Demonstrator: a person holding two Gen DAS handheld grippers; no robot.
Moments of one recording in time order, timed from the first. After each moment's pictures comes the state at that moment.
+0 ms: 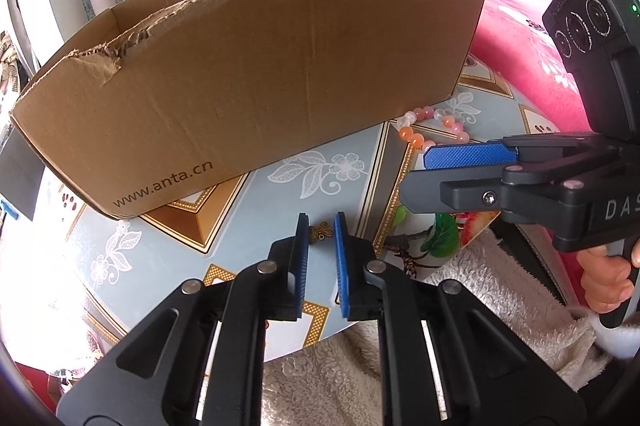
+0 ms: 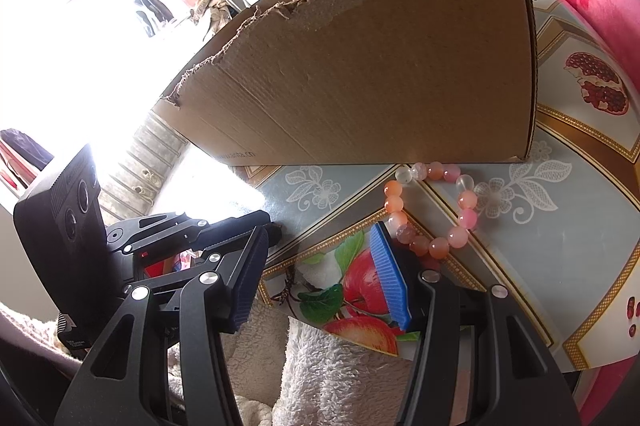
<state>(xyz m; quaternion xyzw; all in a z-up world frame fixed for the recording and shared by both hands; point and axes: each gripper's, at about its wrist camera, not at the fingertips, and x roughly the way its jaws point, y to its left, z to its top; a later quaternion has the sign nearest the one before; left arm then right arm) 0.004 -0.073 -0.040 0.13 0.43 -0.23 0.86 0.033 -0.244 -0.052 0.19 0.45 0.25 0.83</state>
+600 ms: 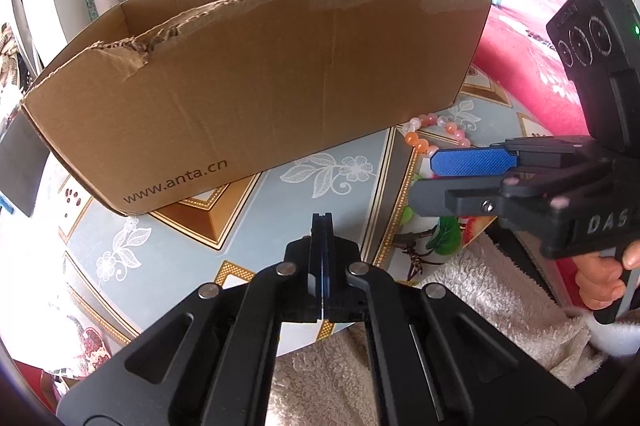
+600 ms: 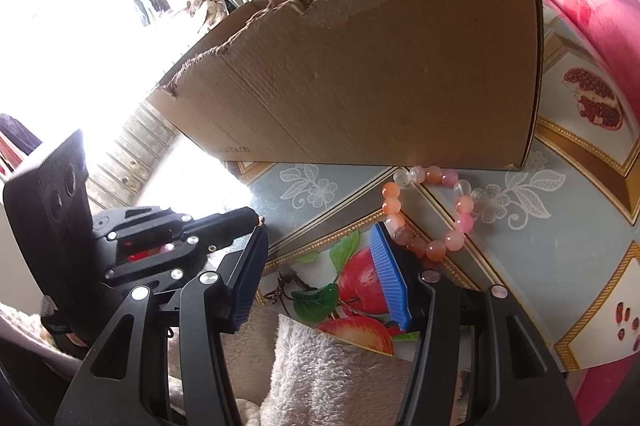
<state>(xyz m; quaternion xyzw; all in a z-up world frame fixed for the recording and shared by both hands) 0.004 -0.059 -0.035 0.11 0.42 -0.24 0.87 0.032 -0.232 -0.047 0.15 0.46 0.23 0.85</state>
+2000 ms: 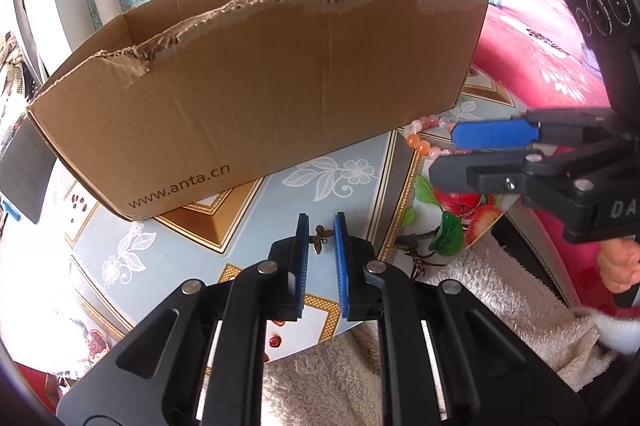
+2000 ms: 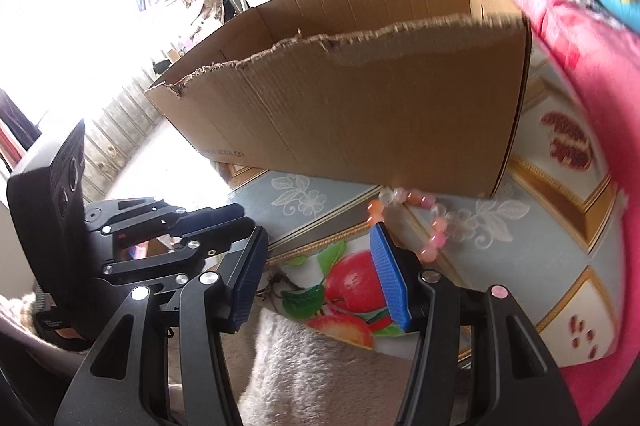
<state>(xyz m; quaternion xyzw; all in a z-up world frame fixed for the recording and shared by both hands) -0.004 -0.057 -0.035 0.13 0.41 -0.23 0.88 0.026 -0.224 -0.027 0.07 0.43 0.20 0.88</state>
